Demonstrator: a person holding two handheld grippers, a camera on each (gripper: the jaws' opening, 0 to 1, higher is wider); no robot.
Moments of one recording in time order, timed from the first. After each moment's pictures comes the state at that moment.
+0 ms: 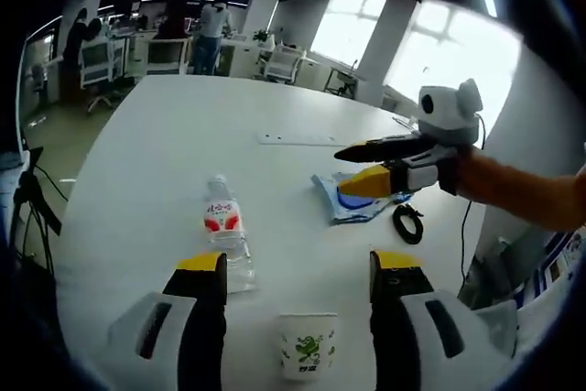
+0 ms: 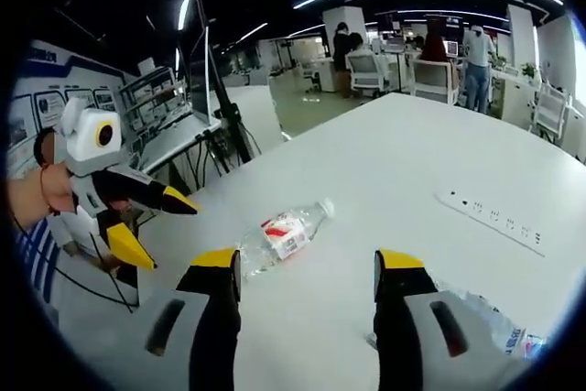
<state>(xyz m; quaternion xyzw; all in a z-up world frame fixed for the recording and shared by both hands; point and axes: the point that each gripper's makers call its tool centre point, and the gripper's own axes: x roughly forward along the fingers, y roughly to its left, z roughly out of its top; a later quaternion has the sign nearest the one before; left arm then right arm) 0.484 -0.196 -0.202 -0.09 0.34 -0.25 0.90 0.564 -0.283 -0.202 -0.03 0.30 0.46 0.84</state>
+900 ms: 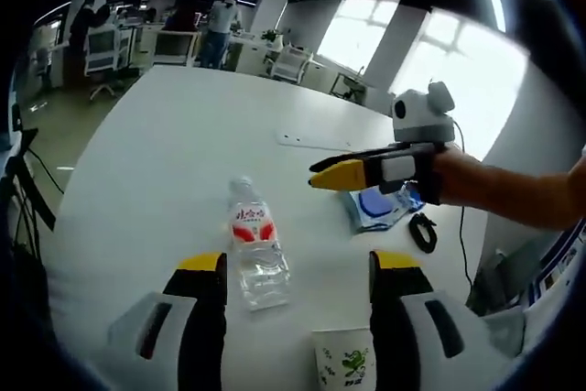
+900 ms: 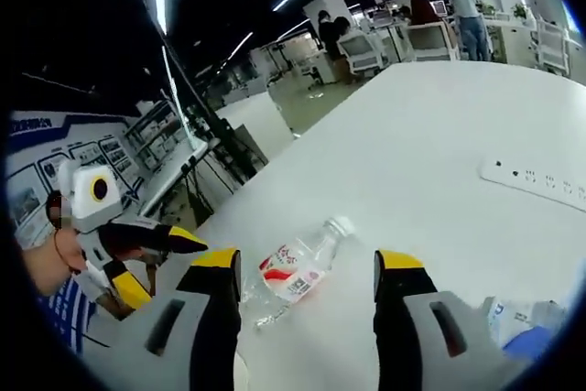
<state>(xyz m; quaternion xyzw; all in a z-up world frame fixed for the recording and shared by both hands) 0.522 -0.167 -0.229 -0.12 0.34 -0.25 0.90 0.617 -0.226 -0.242 0.09 0.35 0.46 0.81</state>
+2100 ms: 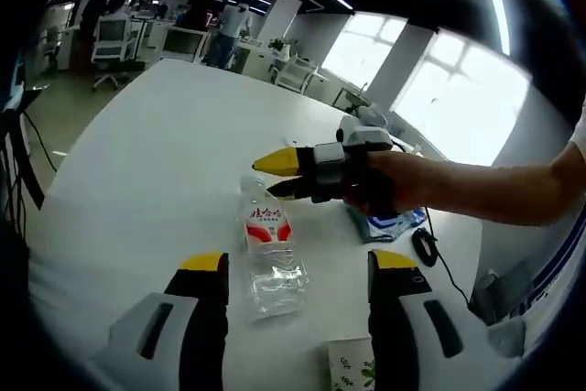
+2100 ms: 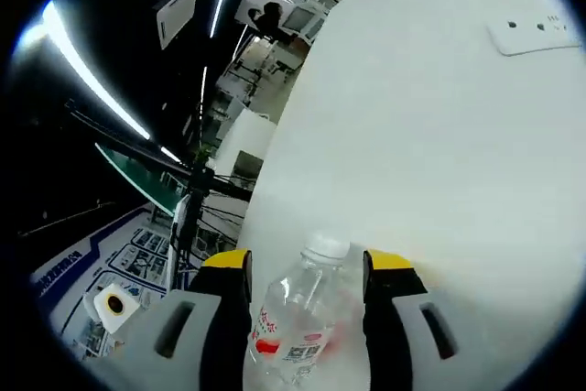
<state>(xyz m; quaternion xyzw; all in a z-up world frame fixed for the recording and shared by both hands) 0.530 -0.154 -0.250 -0.17 0.31 -0.24 0.90 0.656 -0.178 -0.303 0.30 0.47 0.40 0.72</state>
